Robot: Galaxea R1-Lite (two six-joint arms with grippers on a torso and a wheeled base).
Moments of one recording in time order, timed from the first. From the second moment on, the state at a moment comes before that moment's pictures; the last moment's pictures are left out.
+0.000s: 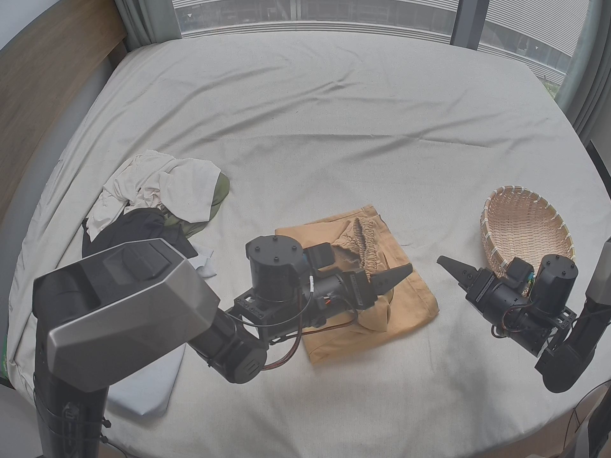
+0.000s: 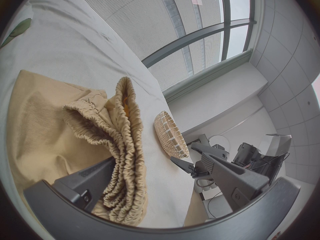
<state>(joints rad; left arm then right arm) -0.71 2.35 -1.11 -1.17 -0.36 -0.65 0.31 1.95 -0.24 -1.54 0.09 0.77</state>
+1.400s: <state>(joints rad) -0.48 2.04 -0.32 -1.52 -0.29 -0.52 0.41 1.96 -0.21 -1.54 0.09 0.77</state>
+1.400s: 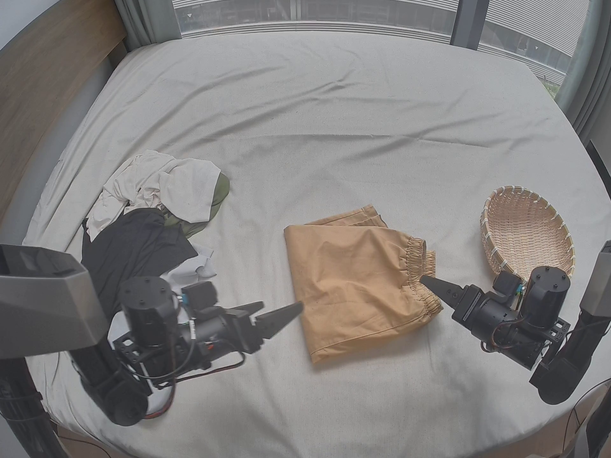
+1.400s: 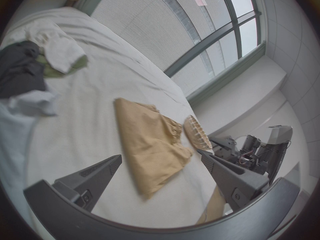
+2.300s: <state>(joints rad) -0.26 1.81 -0.02 -1.55 -0.37 -0.31 0.43 2.18 -0.23 -1.54 0.05 0.77</state>
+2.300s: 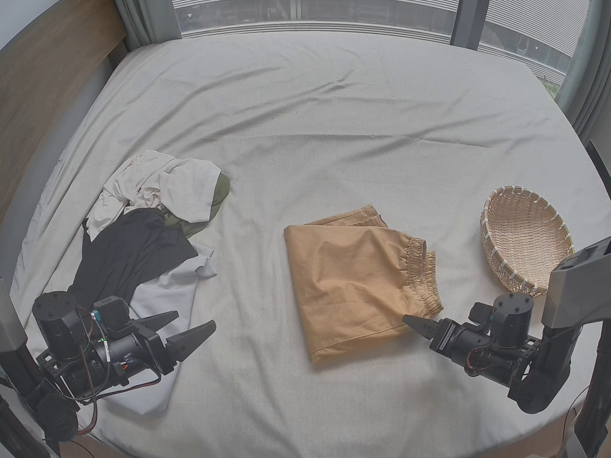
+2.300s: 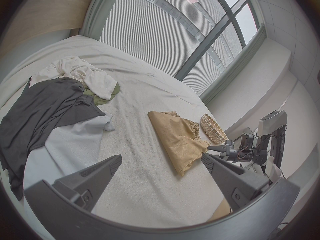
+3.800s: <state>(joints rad) -0.32 1.79 -0.02 -1.55 -0.23 -0.32 0.60 2.01 -0.42 -1.54 0.09 0.71</state>
